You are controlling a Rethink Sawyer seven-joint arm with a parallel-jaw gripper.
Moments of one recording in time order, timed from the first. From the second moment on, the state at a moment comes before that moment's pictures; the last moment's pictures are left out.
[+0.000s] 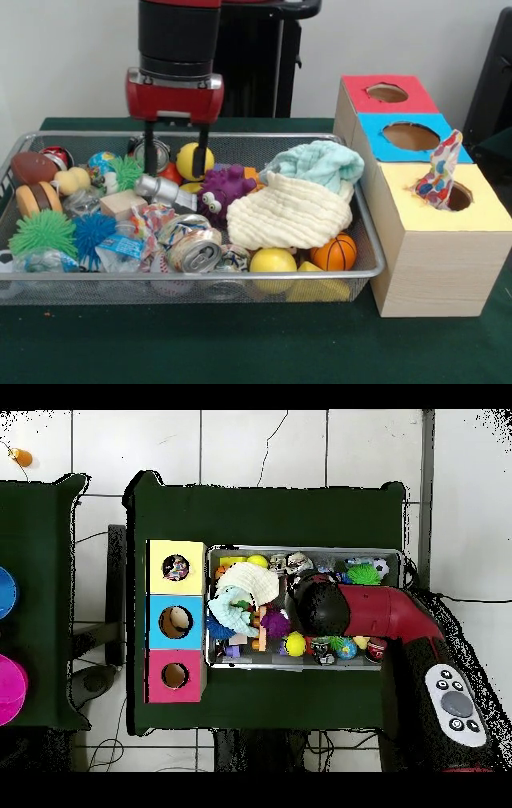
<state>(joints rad) -0.55 -0.71 0.24 1.63 -0.42 0.48 1.59</state>
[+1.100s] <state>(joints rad) -0.61 -0.64 0.26 1.57 -0.55 0.46 1.59</state>
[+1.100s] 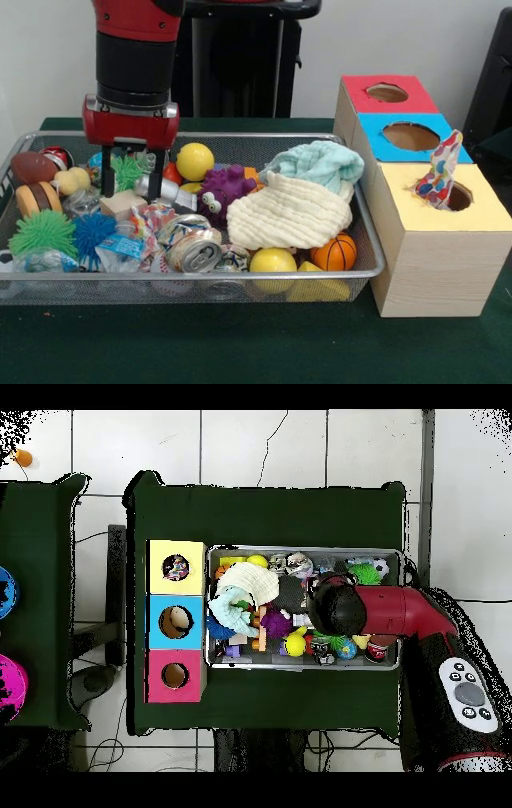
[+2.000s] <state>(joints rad) -0.66 -0.61 0.32 1.58 -0.55 0.44 1.59</state>
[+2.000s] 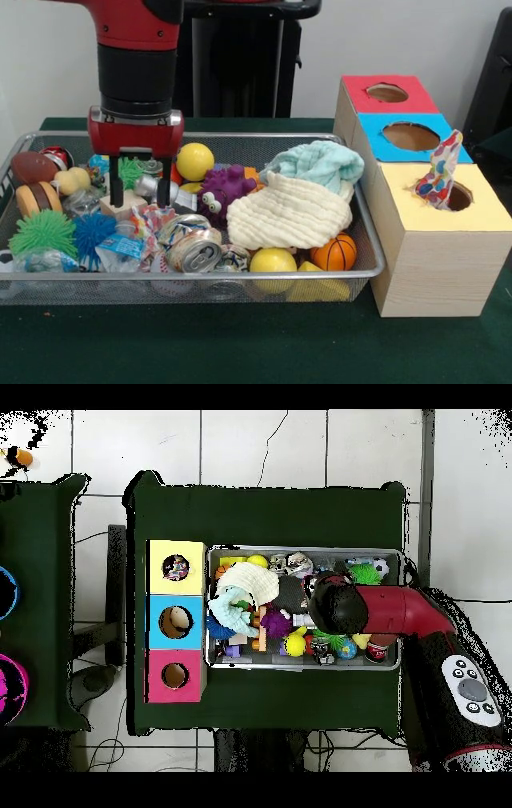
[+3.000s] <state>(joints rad) -0.66 -0.54 0.33 1.59 -0.55 0.38 1.59</state>
